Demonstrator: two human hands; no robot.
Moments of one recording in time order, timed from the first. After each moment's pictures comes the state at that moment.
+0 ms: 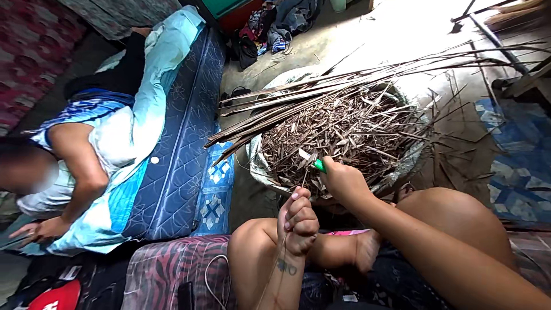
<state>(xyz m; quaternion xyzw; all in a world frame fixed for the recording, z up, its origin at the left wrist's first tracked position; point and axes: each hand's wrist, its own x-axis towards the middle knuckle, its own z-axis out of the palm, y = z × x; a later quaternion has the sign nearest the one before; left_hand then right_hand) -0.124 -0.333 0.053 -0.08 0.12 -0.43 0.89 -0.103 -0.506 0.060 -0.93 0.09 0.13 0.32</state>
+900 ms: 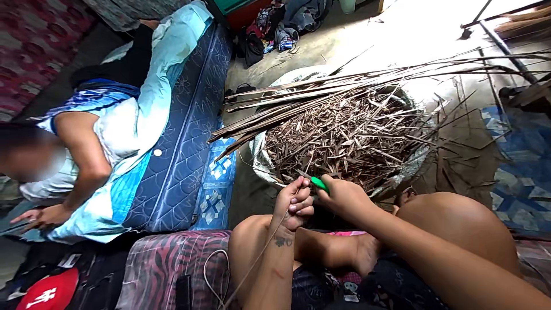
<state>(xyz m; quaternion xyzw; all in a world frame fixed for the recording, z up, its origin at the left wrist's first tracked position) -0.092 -0.331 0.056 0.29 0.17 -0.38 0.86 -0.118 -0.501 0.058 -0.91 0.01 0.25 0.34</state>
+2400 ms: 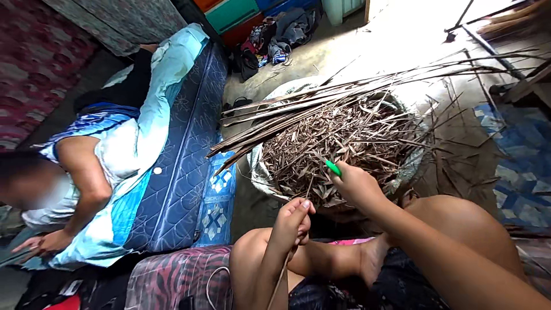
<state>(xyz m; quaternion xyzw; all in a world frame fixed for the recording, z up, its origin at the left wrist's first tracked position) -0.115 -0.335 0.095 0.67 0.03 -0.34 0.66 -0.099 -0.535 0.067 -0.89 0.15 0.19 0.39</state>
